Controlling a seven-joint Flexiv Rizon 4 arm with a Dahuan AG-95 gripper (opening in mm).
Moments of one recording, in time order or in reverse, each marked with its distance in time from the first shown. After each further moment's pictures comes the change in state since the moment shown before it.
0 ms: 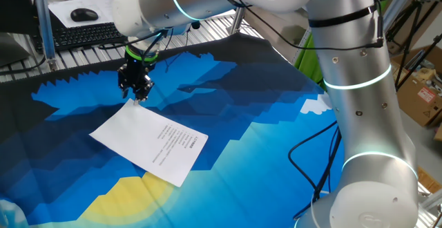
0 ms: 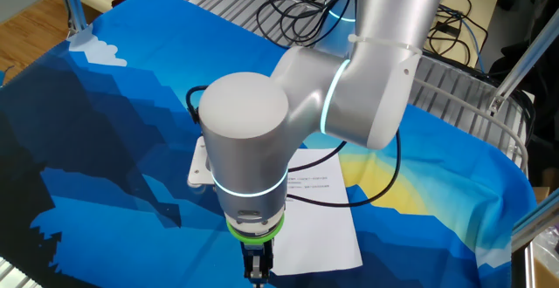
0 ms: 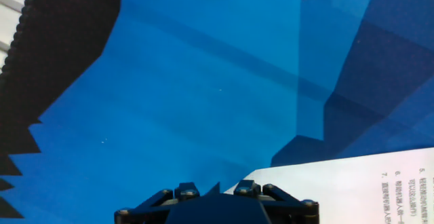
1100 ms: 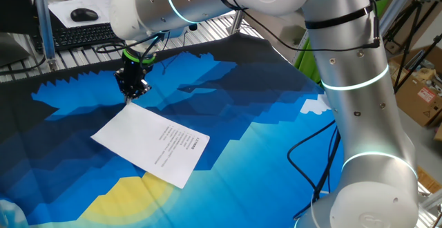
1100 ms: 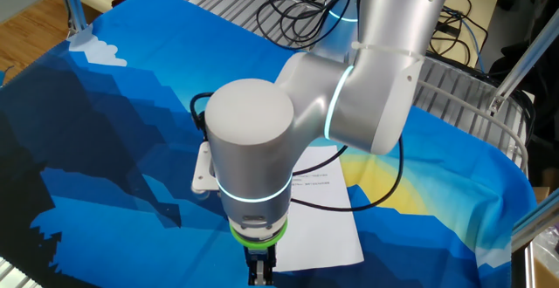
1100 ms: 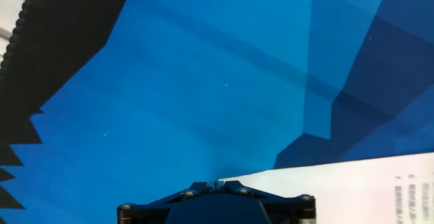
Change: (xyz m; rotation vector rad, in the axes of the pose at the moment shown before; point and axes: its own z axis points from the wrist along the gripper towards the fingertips) arm 0.003 0.003 -0.001 0.012 -0.001 -0.023
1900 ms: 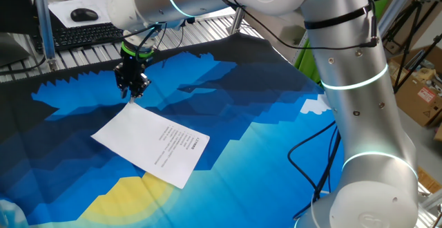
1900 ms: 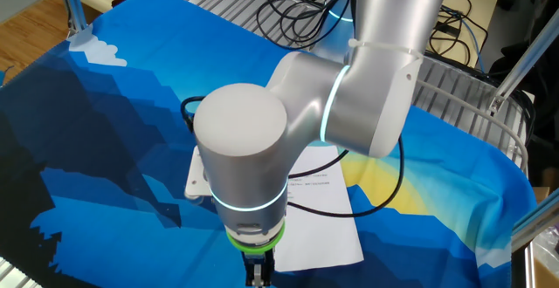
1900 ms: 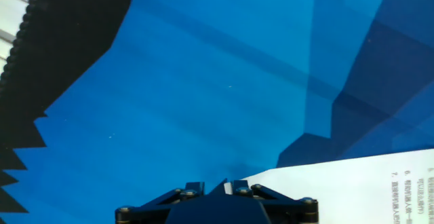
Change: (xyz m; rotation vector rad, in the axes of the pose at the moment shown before) arm 0.001 0.003 -0.004 0.041 0.017 0.012
